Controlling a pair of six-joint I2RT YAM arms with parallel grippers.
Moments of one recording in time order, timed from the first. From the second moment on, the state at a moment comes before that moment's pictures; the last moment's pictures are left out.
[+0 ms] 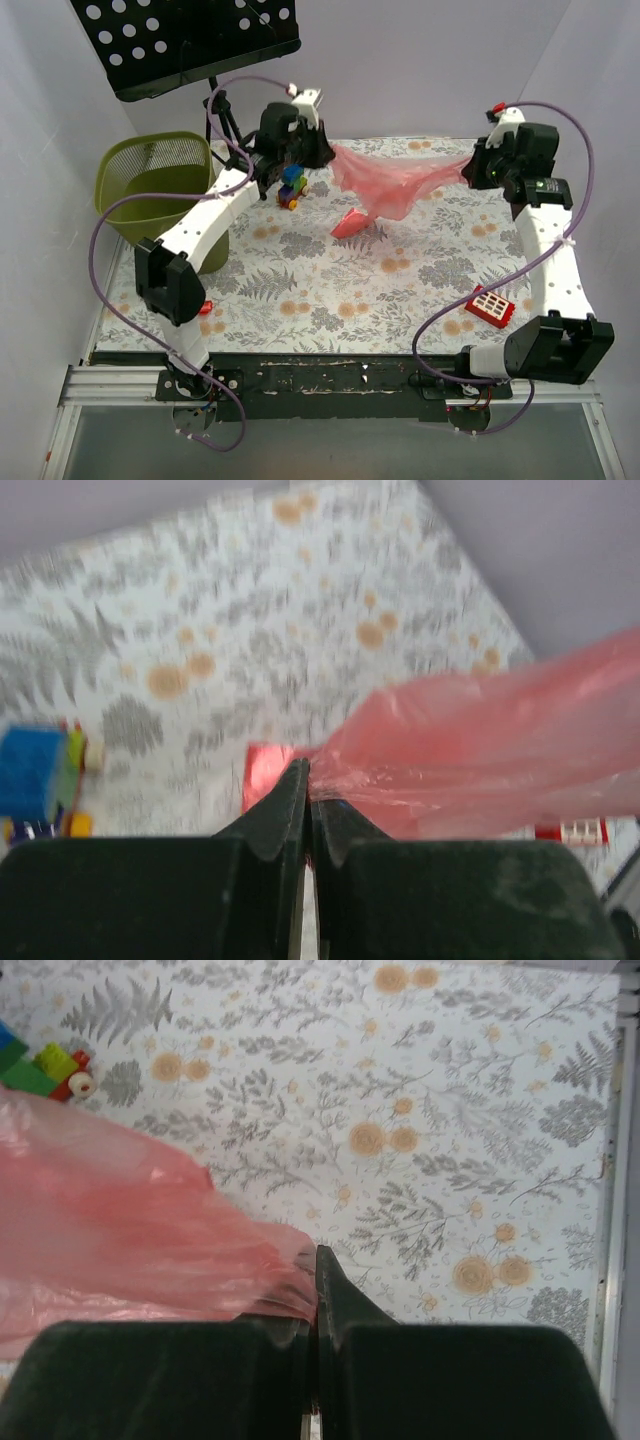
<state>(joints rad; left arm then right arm) -0.53 1.77 1.72 -0.35 0.20 -0.30 -0.05 1.32 1.36 -0.57 -0.32 -0.05</state>
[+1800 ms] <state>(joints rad) -0.68 2.17 2.48 0.61 0.20 0.29 0.15 1.63 2.10 0.08 -0.17 -0.13</state>
